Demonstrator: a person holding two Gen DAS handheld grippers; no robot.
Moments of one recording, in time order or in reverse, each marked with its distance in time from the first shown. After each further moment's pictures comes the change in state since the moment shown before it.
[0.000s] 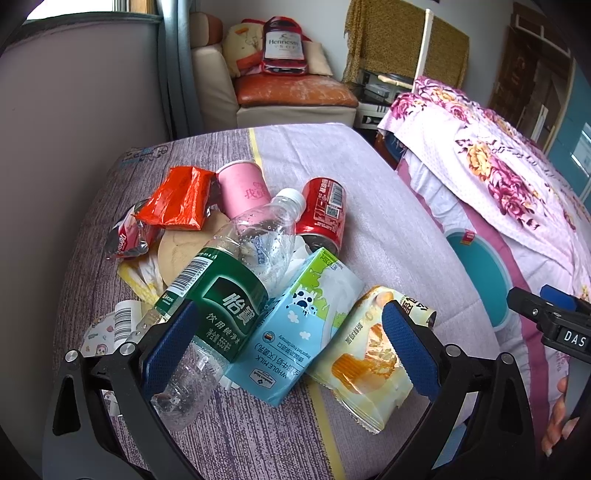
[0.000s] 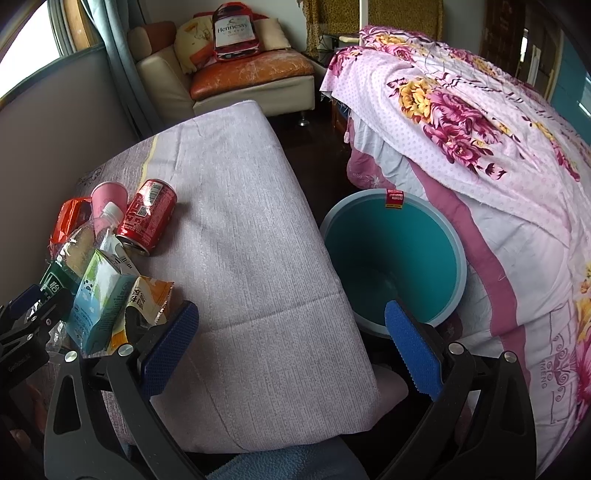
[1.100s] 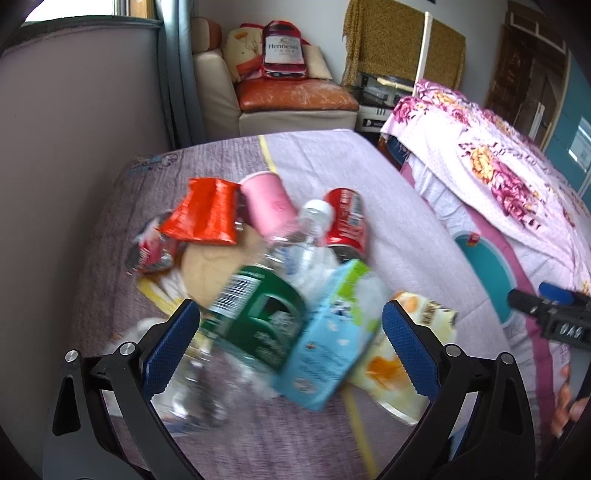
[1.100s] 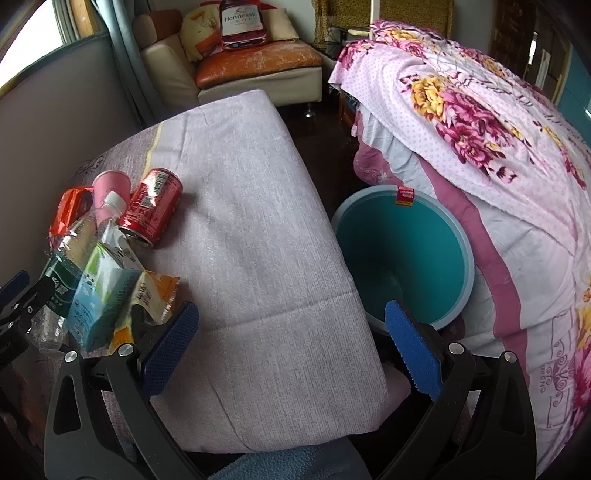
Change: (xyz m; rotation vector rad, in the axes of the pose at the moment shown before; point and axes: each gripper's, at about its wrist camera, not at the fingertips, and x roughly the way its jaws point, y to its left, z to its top) left arm -0.004 0.022 0.011 0.040 0.011 0.022; right arm 0.006 0.015 0.008 -0.034 0.038 0.009
